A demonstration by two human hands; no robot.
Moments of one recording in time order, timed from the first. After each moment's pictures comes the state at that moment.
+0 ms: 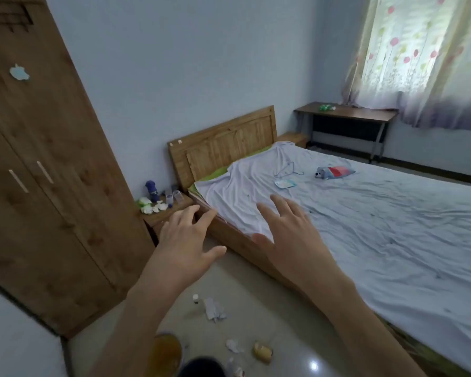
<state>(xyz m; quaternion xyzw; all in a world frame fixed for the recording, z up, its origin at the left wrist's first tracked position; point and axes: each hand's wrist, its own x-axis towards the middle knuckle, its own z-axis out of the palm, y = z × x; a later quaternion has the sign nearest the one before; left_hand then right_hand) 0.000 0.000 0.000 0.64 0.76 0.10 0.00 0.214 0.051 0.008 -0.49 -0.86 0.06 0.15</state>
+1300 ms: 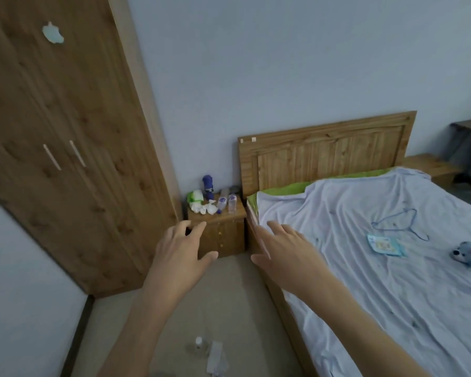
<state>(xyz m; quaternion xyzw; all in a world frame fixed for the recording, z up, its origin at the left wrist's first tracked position) -0.139 0.415 -0.081 0.38 0.92 0.11 0.03 0.020 0.585 -0.074 -0.23 -0.97 0.06 0.01</state>
